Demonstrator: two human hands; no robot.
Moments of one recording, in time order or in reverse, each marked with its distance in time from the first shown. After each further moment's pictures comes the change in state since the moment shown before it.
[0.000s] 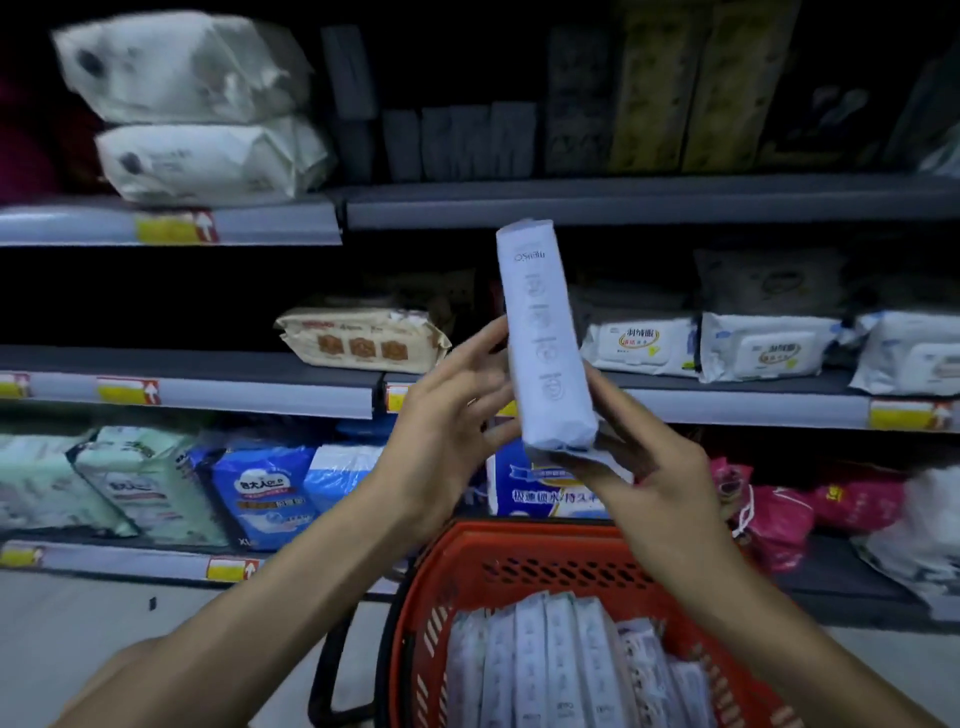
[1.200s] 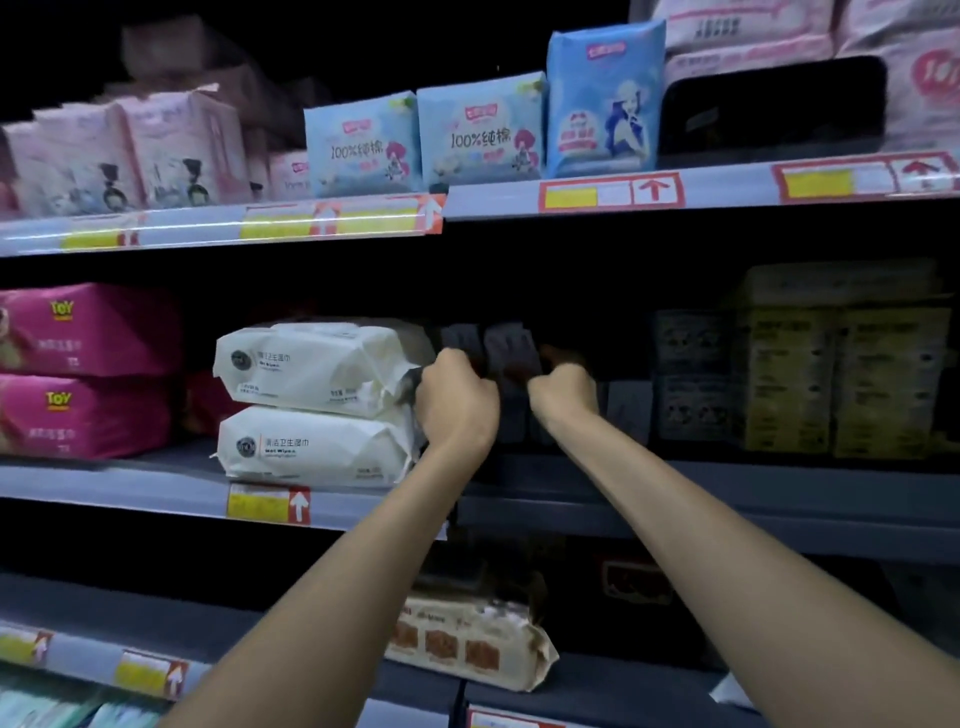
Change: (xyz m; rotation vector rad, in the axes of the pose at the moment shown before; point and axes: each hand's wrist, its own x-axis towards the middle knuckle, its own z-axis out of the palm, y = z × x) left_hand 0.257 0.198 -0.091 1.168 0.883 0.416; right_hand 0.416 -0.058 0.128 -0.139 0.240 0.186
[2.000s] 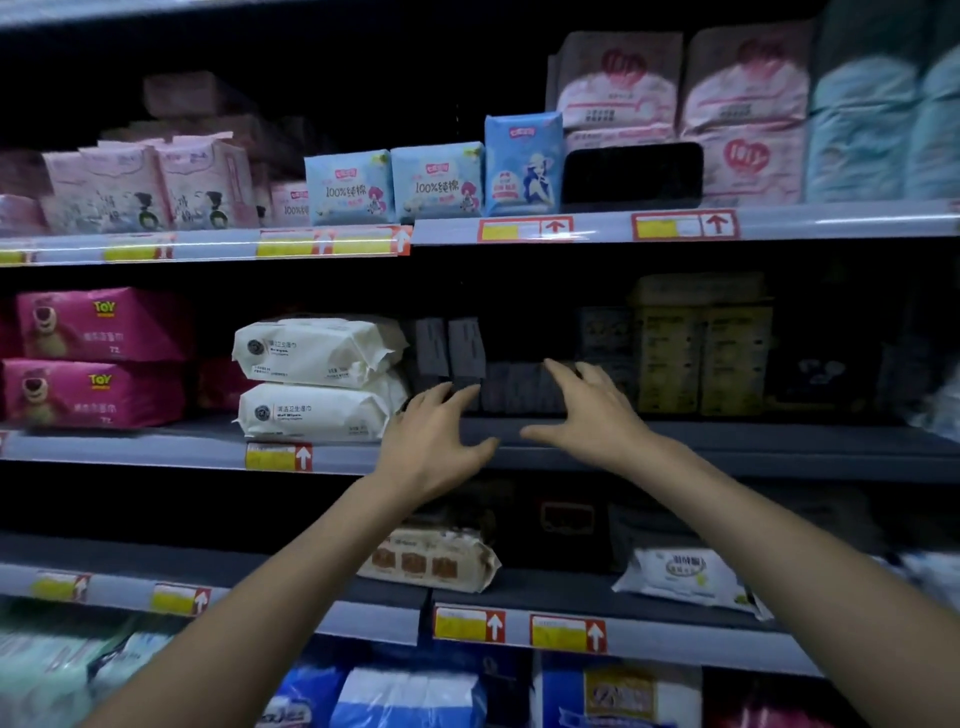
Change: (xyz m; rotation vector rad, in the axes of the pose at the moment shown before) left_hand -0.100 -0.015 -0.075 0.318 -0.437 0.491; right_hand -0.118 0.001 -0.144 -0.778 -0.253 -0.271
